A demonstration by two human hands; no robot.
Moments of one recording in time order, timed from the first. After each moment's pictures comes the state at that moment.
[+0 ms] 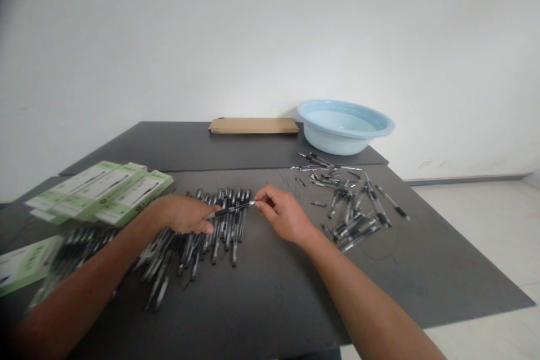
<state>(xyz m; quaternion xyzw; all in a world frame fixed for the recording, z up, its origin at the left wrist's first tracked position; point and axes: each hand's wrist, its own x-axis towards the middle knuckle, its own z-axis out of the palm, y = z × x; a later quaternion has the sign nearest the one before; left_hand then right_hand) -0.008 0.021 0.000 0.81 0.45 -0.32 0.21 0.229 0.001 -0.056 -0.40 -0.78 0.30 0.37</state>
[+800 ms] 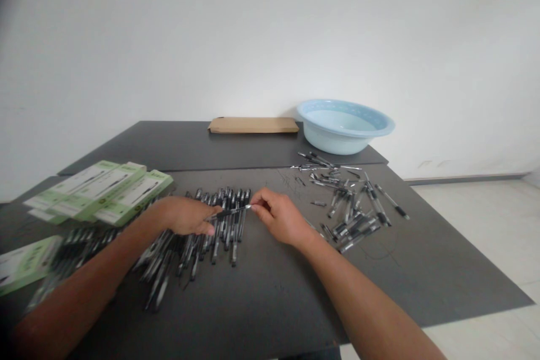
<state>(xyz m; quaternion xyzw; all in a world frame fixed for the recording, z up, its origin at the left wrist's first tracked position) 0.004 0.012 0.009 0.80 0.46 -0.35 0.15 0.225 -0.003 -0.056 -0.39 -0.80 0.29 0.34</state>
